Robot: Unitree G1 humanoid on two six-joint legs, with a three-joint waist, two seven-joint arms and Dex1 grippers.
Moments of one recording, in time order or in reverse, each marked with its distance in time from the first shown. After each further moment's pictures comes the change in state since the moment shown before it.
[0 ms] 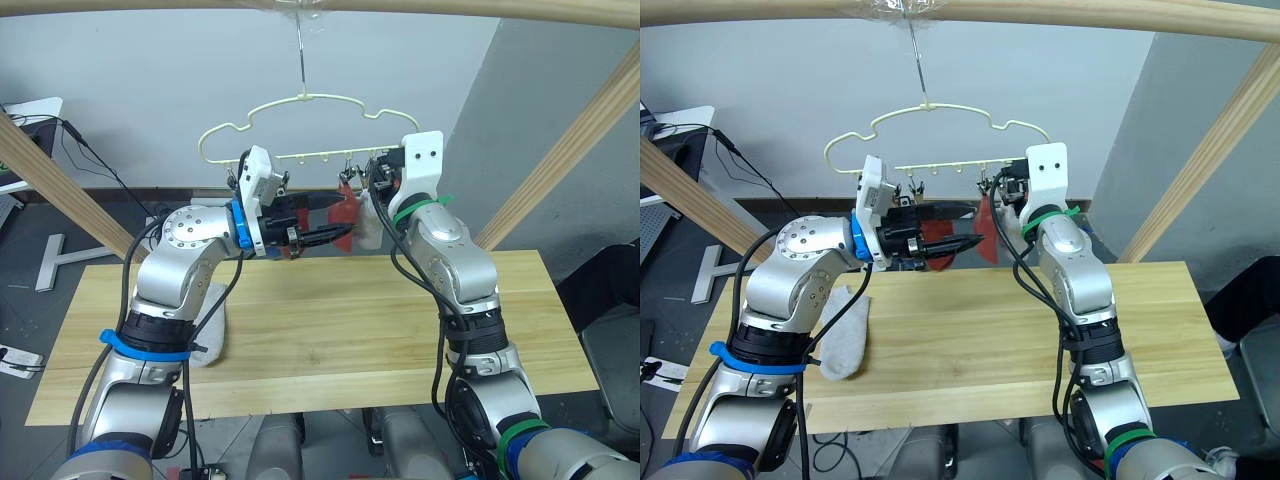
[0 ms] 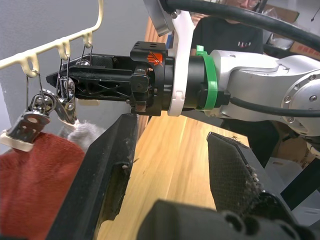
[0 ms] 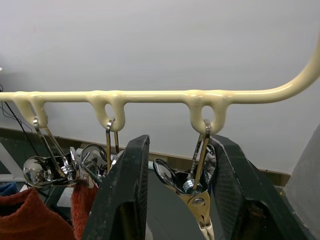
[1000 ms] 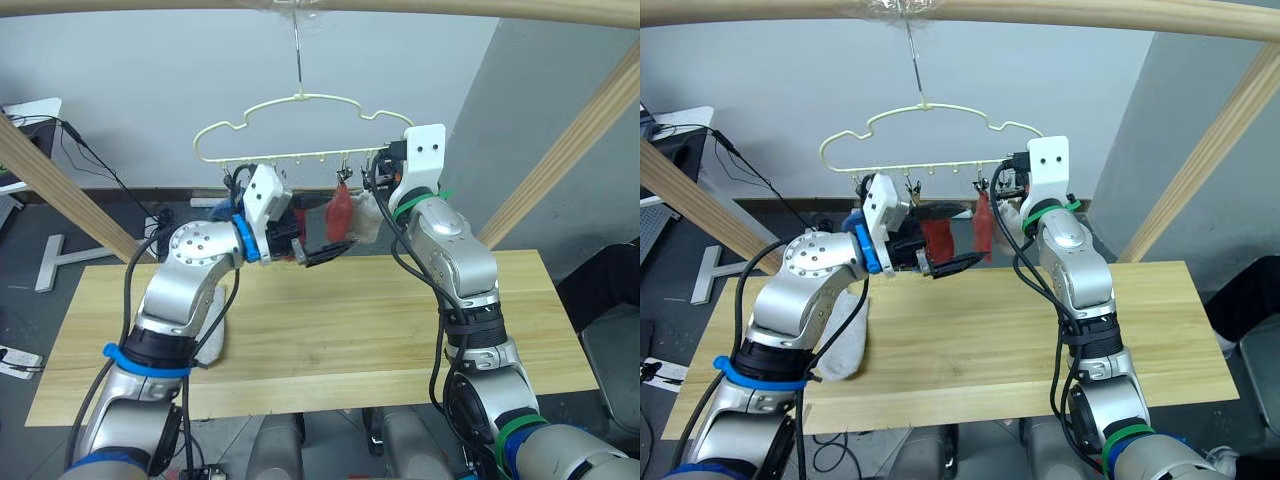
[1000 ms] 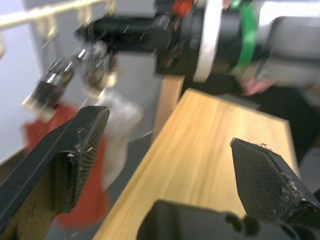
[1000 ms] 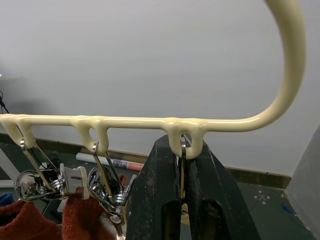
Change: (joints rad) left arm 0.179 0.025 -0.014 -0.084 0.168 -0.047 0.159; right arm -0.031 0.006 -0.022 0.019 0.003 0.000 0.013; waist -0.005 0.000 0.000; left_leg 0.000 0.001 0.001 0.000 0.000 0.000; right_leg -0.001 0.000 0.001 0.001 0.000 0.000
